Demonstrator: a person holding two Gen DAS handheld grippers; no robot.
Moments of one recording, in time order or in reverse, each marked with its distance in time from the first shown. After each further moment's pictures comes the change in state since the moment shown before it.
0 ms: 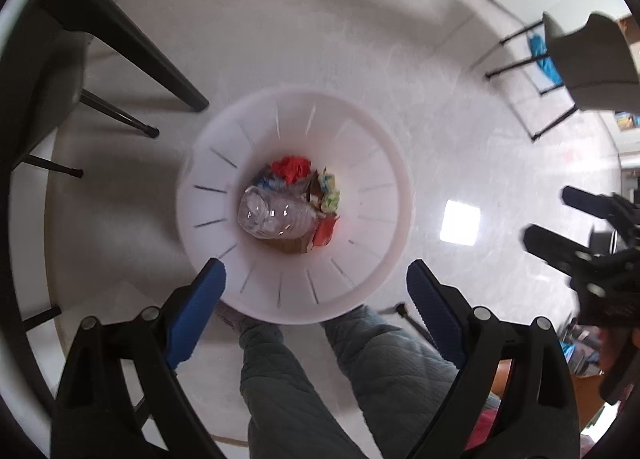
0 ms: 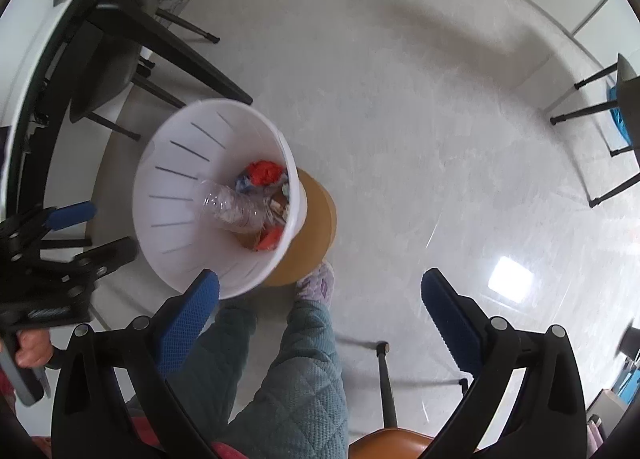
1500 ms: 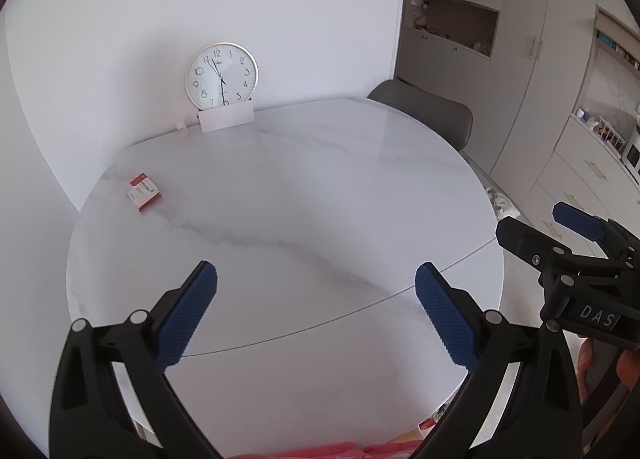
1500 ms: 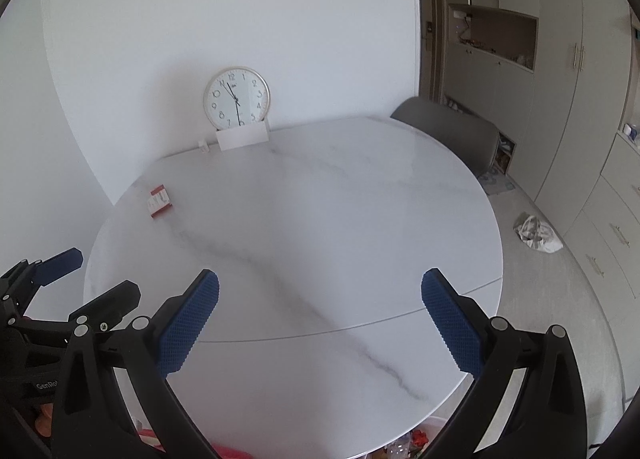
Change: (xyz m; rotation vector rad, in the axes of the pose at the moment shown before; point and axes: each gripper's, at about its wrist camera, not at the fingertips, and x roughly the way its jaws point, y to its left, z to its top) left arm -0.415 0.212 -0.237 -0.893 -0.734 0.502; right arm -0.311 0.468 0.020 -0.883 -0.573 0.365
